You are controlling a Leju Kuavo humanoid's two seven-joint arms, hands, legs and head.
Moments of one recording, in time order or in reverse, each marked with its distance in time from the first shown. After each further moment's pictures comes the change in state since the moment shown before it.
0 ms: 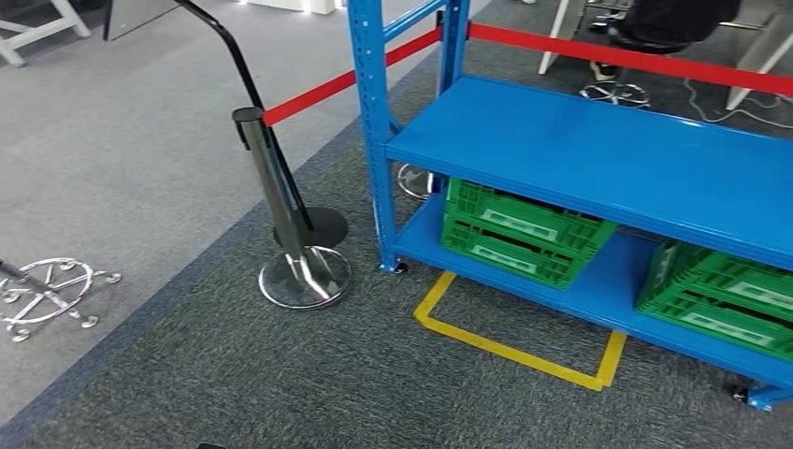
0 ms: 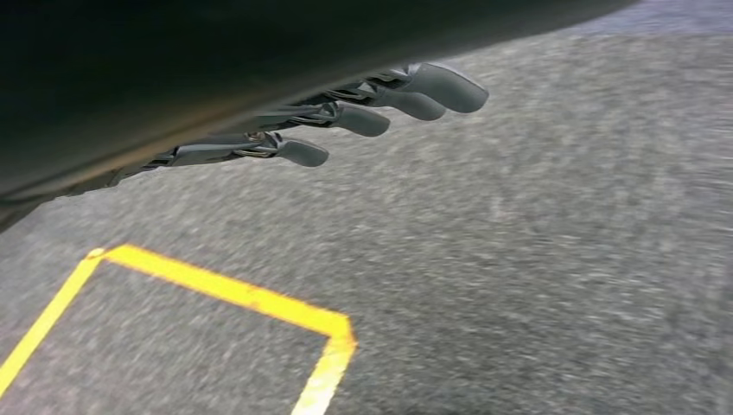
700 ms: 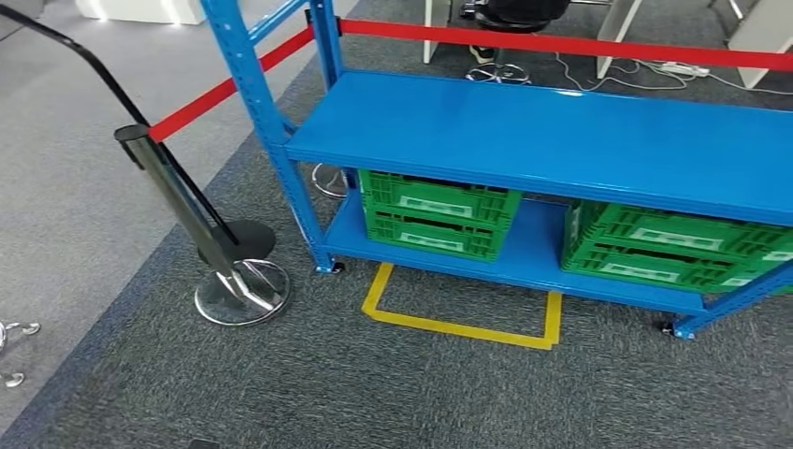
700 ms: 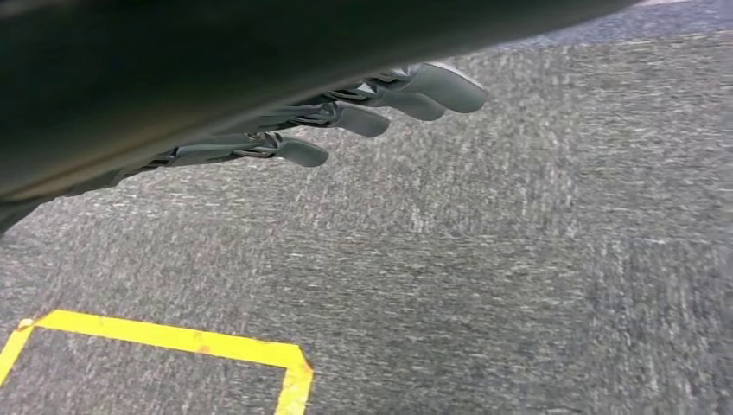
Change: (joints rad) left arm -0.011 -0.004 0.024 0.001 0.009 0.004 -0.026; right arm -0.011 0.001 -0.023 0.026 0.011 -0.019 -0.012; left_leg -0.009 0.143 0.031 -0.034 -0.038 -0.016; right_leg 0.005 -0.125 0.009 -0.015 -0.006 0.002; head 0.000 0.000
